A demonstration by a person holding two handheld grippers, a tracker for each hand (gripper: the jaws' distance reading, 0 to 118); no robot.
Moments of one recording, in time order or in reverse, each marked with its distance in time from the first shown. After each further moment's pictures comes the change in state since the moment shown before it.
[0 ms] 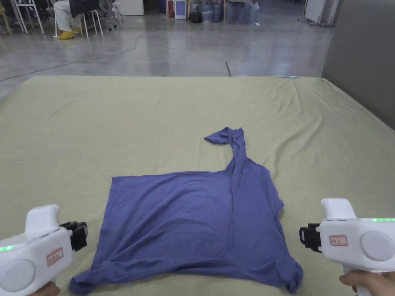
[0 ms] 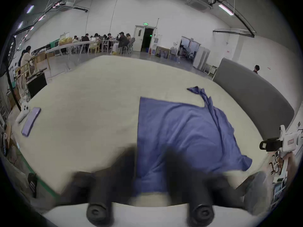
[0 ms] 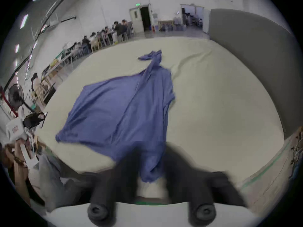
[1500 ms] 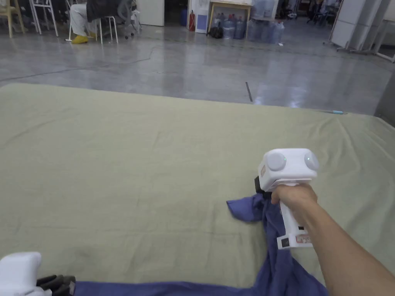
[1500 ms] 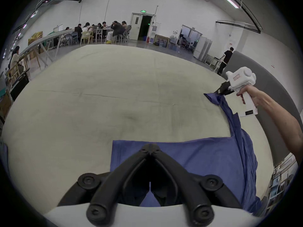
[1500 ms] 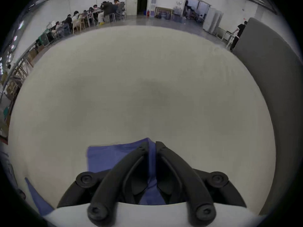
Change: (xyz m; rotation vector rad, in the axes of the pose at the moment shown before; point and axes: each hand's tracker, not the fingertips) left arm -0.001 0.111 -0.278 -0.127 -0.016 -0.011; right arm -0.051 0.414 -0.463 -0.153 -0.110 0.119
